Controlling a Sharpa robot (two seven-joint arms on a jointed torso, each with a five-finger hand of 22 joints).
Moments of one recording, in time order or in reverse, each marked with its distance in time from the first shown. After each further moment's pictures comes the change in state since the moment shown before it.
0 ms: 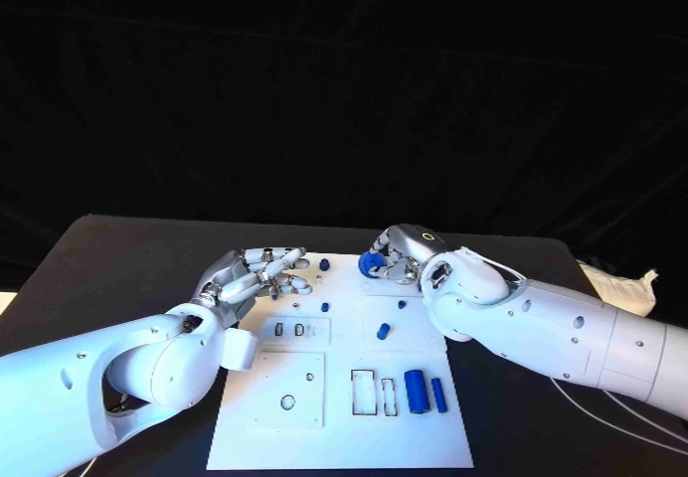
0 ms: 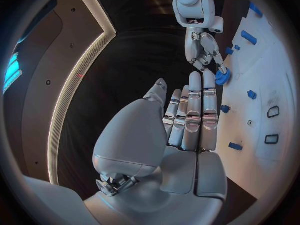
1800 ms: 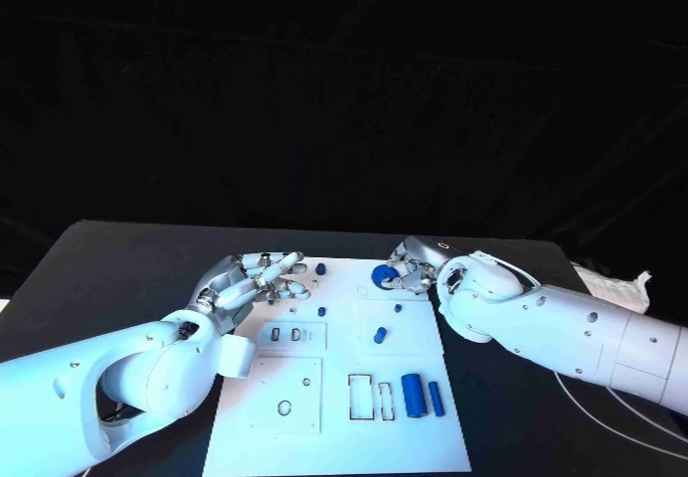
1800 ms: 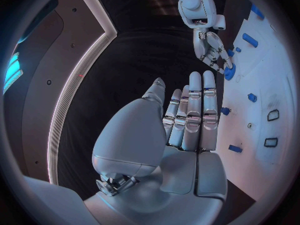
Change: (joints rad) left arm 0.000 -0.002 0.000 0.010 0.000 0.000 0.003; left_hand -0.012 -0.012 -0.016 0.016 0.000 0.000 0.000 0.008 0.000 -0.004 -0.004 0.004 0.002 0.000 0.000 0.010 -0.019 0.000 0.000 0.000 -0.004 -0.002; right arm -0.003 -0.052 -0.002 -0.051 0.132 0.095 0.017; right_hand -0.102 -0.056 -0.108 0.067 0.061 -0.084 0.013 -0.041 -0.015 -0.054 0.032 -0.101 -0.057 0.000 0.008 -0.008 0.000 0.006 -0.011 0.004 -0.020 -0.035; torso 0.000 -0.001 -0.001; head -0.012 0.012
